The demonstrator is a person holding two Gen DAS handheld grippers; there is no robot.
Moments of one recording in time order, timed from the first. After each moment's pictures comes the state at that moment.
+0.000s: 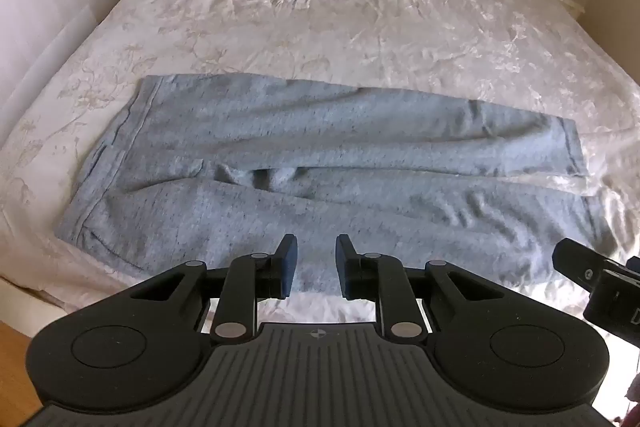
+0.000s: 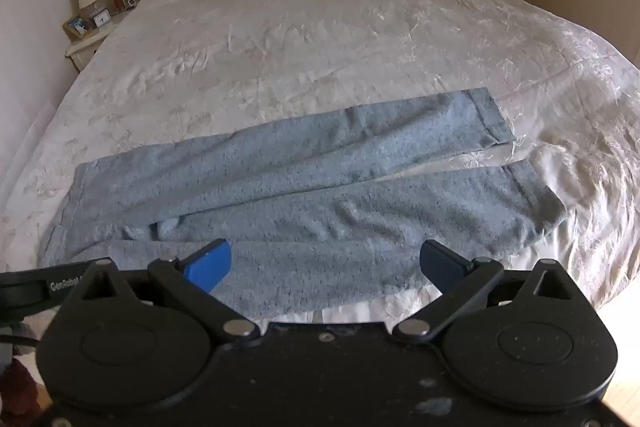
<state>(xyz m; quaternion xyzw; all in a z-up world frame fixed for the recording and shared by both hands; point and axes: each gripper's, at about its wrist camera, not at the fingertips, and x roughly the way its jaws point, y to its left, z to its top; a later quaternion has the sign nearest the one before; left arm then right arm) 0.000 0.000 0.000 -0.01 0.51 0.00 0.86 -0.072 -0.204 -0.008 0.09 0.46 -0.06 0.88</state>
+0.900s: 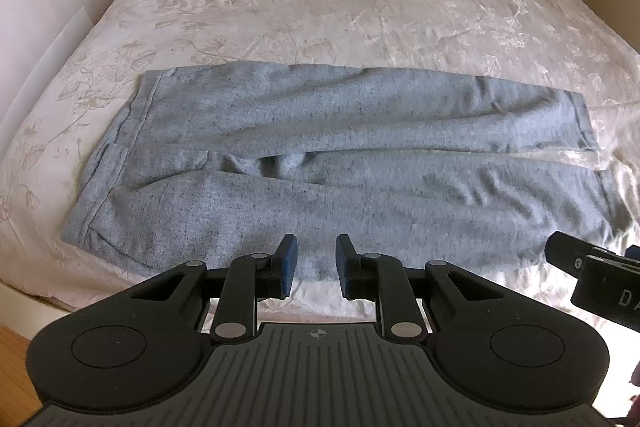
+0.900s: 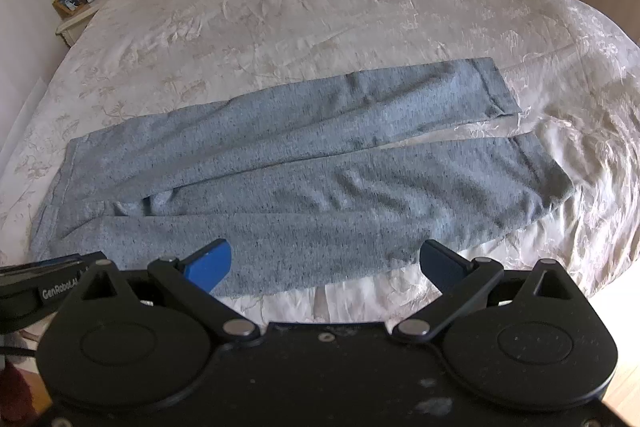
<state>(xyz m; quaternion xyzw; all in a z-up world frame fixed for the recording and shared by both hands) 0.000 0.003 -0.014 0.02 0.53 0.00 0.85 -0.057 -0.204 -0.025 0.09 0.51 -0.07 0.85</state>
